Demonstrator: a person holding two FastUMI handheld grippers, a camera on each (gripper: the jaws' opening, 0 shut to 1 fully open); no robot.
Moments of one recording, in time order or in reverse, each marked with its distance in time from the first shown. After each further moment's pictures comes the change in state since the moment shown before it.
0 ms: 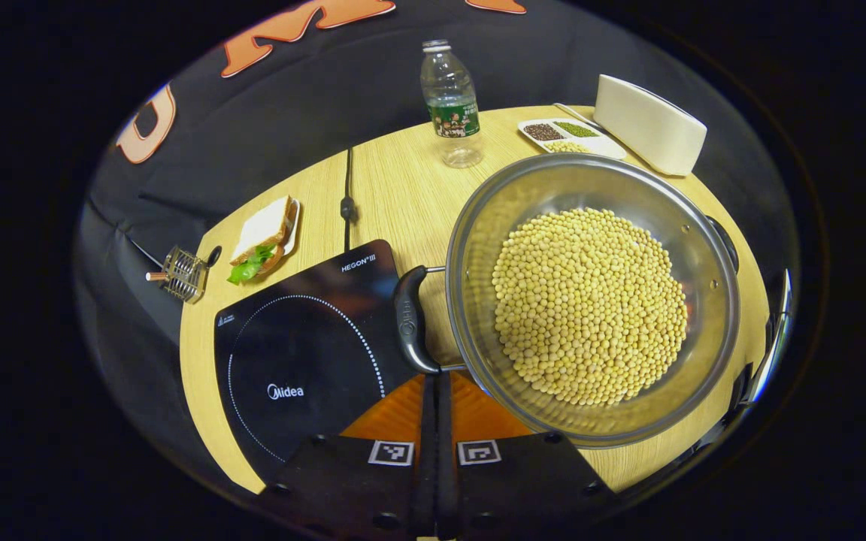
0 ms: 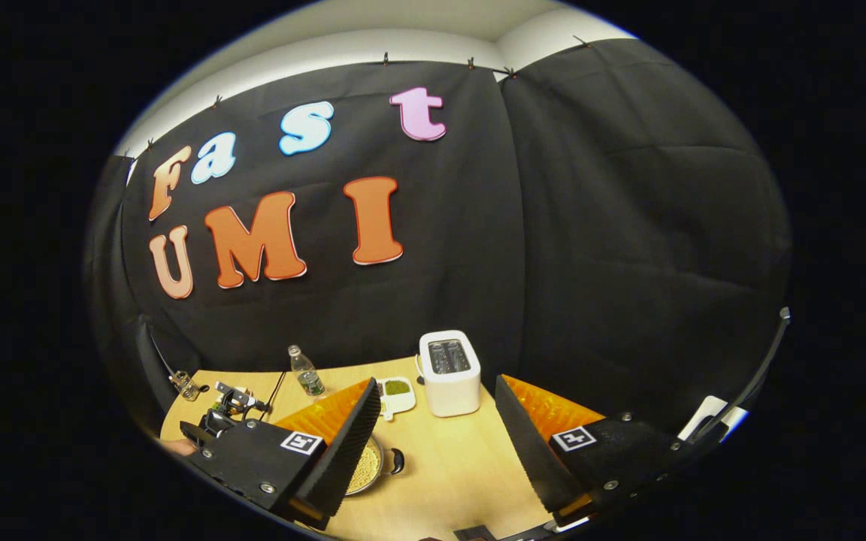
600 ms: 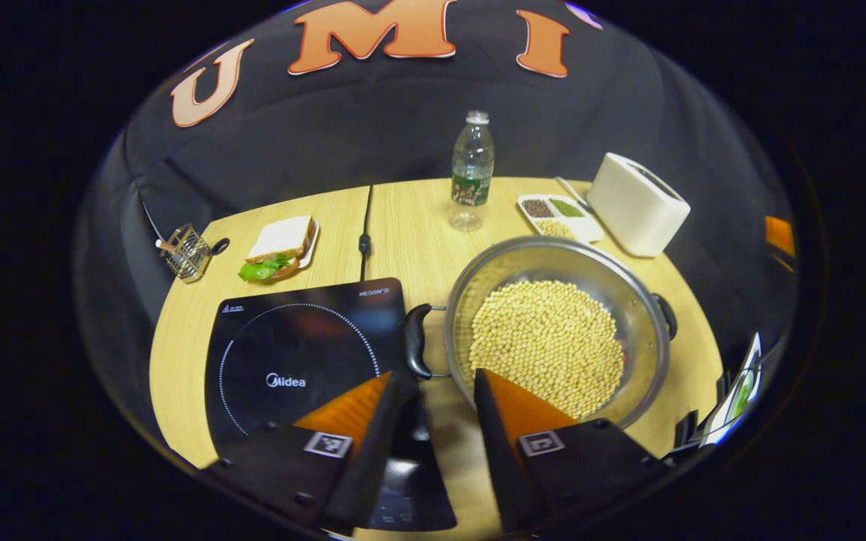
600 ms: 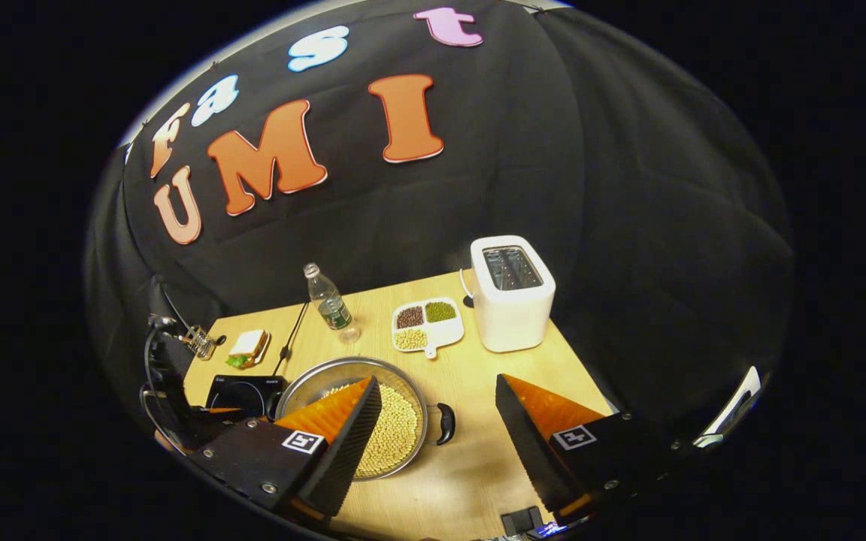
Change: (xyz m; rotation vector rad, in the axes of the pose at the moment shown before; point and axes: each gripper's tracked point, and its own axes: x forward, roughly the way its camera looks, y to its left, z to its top) left arm -0.061 -0.004 0.037 -0.221 -0.239 -0.119; right arm 0.082 0.068 -0.105 -0.019 0.347 0.129
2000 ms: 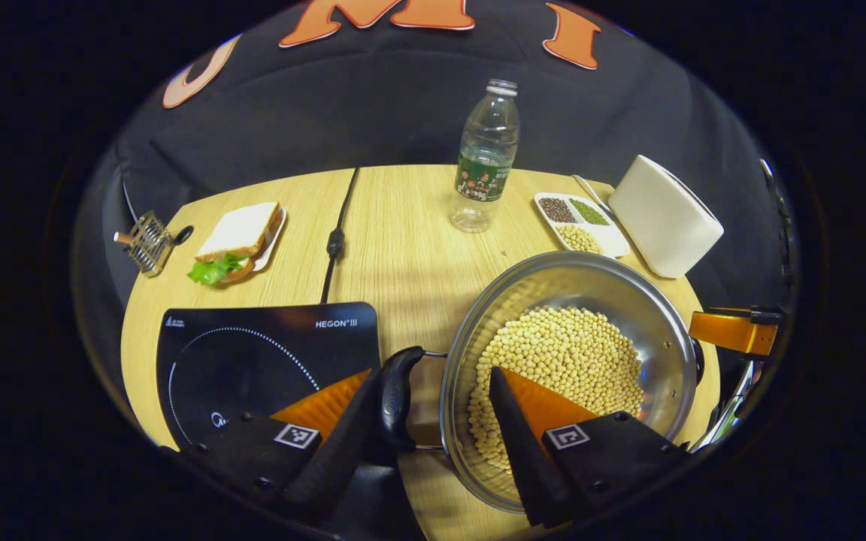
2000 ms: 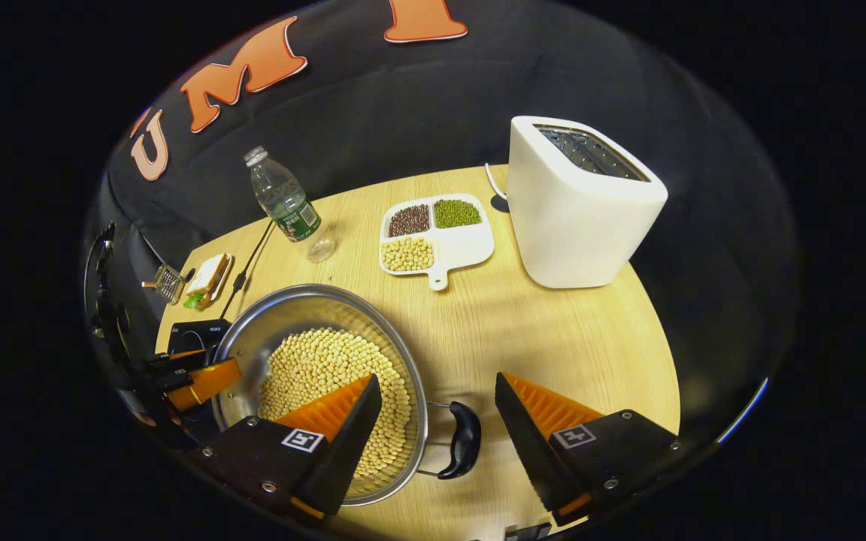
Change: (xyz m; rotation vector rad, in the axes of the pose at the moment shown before) left arm 0.103 -0.001 0.020 0.009 0.078 -0.029; right arm 0.131 0.009 -0.097 -0.056 0.358 0.018
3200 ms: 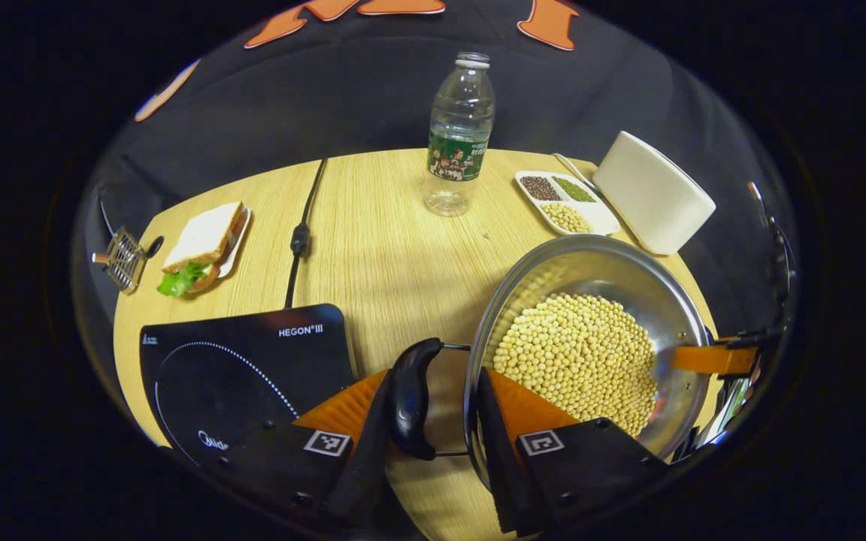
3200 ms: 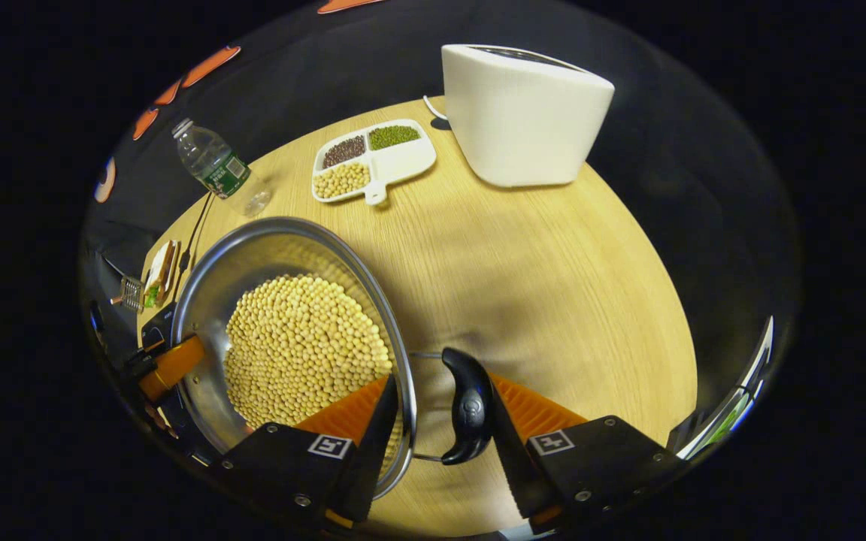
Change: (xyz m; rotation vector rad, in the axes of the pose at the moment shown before) left arm 0.018 -0.014 -0.013 0.013 0.051 -0.056; right arm 0.009 -0.027 -0.083 0.161 0.212 -0.149
